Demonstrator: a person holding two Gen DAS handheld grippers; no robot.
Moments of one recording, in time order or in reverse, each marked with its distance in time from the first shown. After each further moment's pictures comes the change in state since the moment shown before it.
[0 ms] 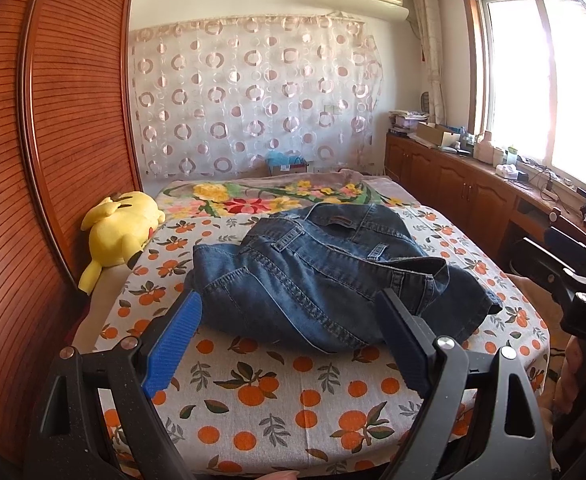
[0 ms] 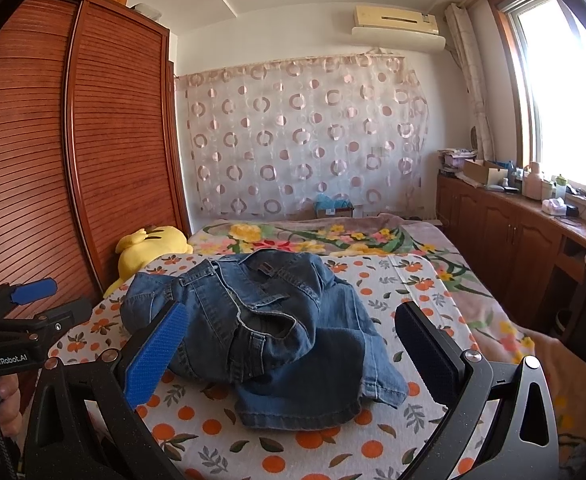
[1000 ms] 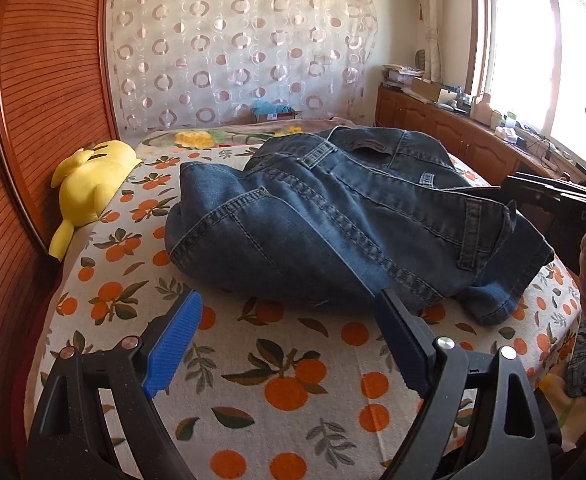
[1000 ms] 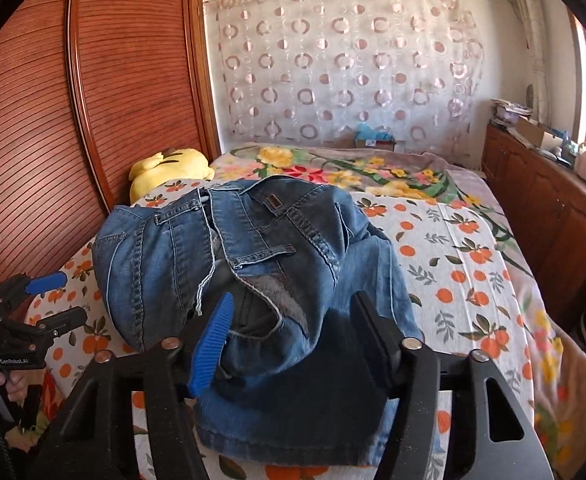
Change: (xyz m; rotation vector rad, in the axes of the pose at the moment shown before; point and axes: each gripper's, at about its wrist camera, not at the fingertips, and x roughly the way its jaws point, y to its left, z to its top) left arm 0.097 0.049 -0.049 0.009 0.170 -0.085; right arm 0.091 -0.028 0.042 -0.075 0.290 0.145
